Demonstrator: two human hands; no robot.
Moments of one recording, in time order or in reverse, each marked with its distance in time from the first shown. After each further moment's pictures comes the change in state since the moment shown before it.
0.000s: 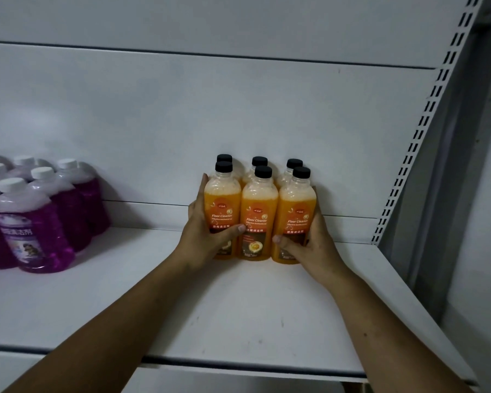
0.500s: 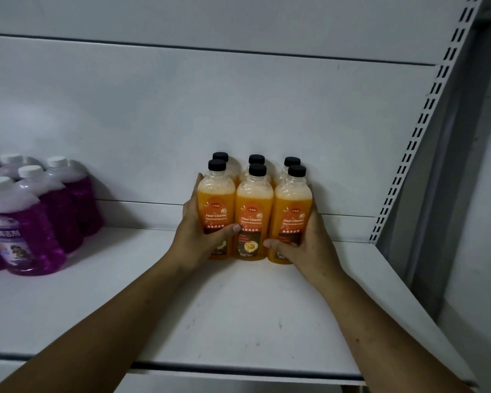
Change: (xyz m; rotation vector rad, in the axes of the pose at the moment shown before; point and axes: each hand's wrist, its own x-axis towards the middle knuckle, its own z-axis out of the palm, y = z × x) left_hand -0.001 -0.003 -0.003 -0.025 -0.015 -0.006; right_hand -0.005 -0.003 0.007 -0.179 0.068 -0.007
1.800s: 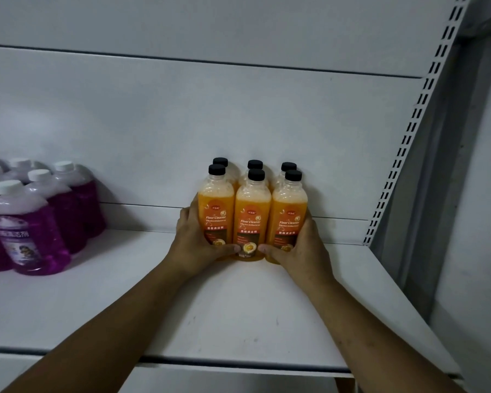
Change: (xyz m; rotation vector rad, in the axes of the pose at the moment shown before) left_hand -0.007 -0.005 -0.002 0.355 0.050 -0.040; right_hand -0.008 -0.008 0.009 -0.158 0.100 0.063
